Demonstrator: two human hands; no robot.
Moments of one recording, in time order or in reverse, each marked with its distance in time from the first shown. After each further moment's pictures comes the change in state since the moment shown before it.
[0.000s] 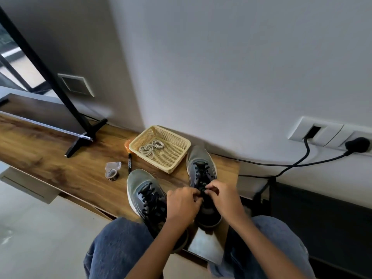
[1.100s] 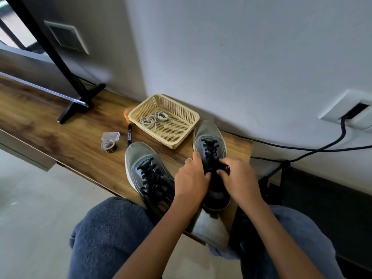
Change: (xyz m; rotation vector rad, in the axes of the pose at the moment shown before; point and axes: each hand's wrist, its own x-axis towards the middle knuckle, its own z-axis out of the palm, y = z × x) left_hand 0.014 0.010 0.005 -0.095 -0.003 -0.126; right_hand 0.009 -0.007 -0.002 -0.280 -0.042 0.056
